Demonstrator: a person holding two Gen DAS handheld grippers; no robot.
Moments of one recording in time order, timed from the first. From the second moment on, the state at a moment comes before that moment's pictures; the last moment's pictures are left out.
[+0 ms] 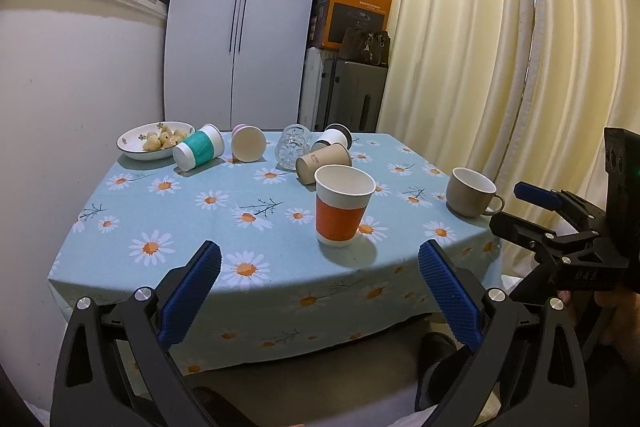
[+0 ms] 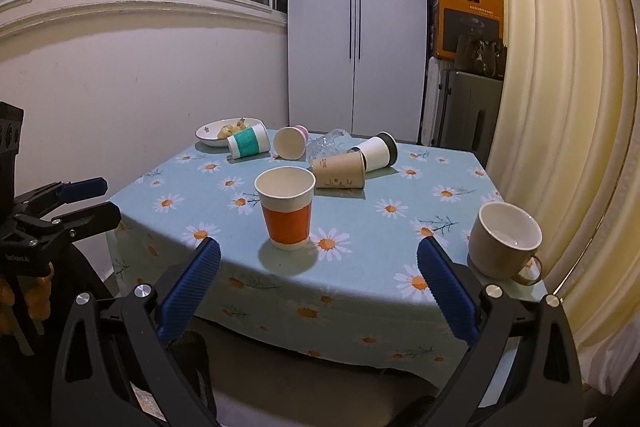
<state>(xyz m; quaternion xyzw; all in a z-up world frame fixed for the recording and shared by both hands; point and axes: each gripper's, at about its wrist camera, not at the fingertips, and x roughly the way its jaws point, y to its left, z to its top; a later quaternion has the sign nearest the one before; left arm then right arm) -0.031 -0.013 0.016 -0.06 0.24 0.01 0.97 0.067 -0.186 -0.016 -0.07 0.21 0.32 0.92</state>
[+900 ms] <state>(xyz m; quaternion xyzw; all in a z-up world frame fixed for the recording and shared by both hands) -0.026 -0.022 0.012 -0.05 0.25 0.01 0.97 0.071 -0.186 -0.018 -0.07 0.21 0.31 0.92</state>
